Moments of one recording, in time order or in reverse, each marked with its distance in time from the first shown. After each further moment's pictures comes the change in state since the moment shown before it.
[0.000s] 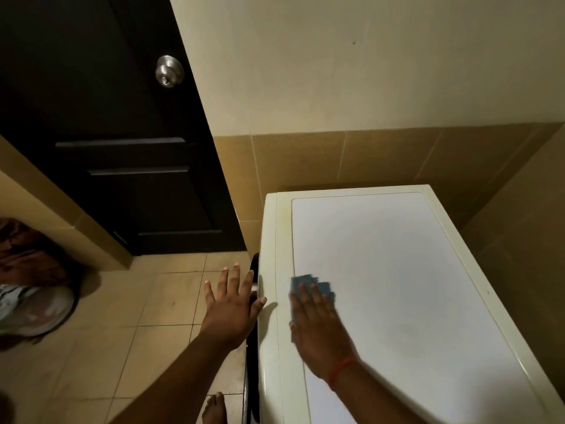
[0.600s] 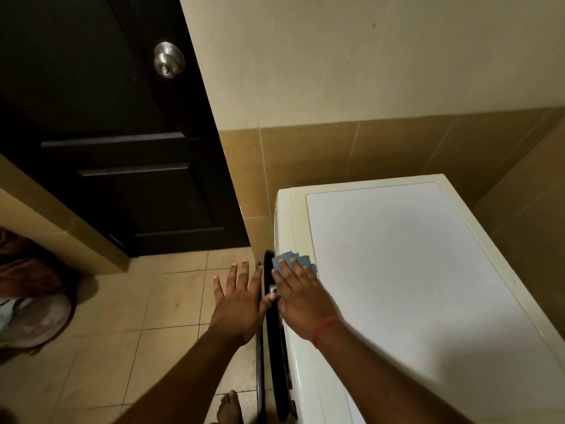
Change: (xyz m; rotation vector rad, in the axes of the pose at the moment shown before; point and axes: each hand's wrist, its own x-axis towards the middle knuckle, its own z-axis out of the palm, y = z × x) left_hand 0.025 -0.047 -0.001 -0.004 -0.042 0.070; right_hand 0.092 -0.059 0.000 -0.018 -0.042 -0.040
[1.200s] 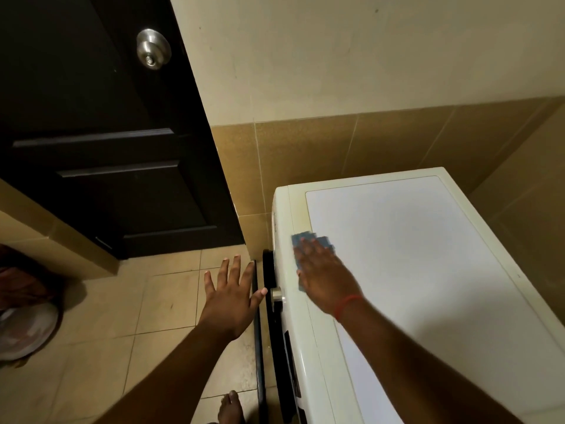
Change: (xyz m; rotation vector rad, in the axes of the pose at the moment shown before) left_hand 0.027 -0.030 -0.005 0.037 -0.035 0.040; right_hand 0.030 0.054 -0.006 -0.077 0.034 0.039
